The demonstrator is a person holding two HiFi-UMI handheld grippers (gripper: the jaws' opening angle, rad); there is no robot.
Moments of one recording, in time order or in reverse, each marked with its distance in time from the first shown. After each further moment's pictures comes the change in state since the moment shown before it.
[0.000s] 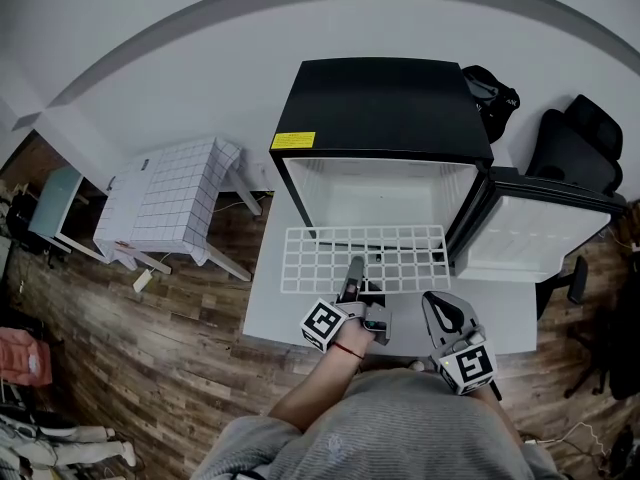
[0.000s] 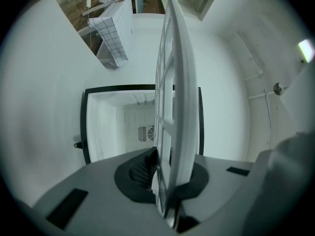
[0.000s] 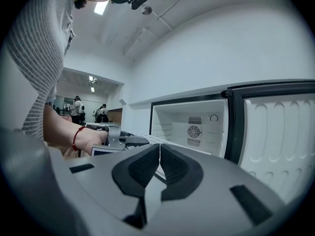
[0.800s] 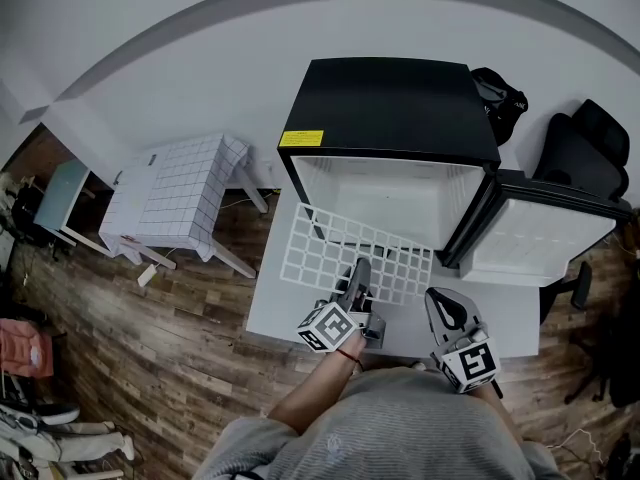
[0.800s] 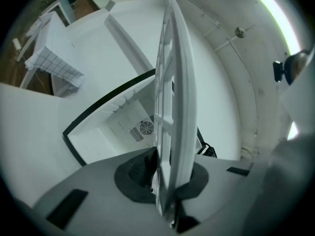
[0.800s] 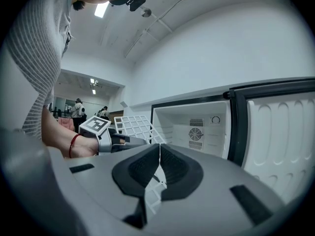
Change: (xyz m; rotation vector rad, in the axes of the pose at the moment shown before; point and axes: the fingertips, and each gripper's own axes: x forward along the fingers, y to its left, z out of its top) left arm -0.005 -0.022 0.000 0.579 0.168 -0.040; right arm 0.007 -0.007 0.007 0.000 -0.023 0.000
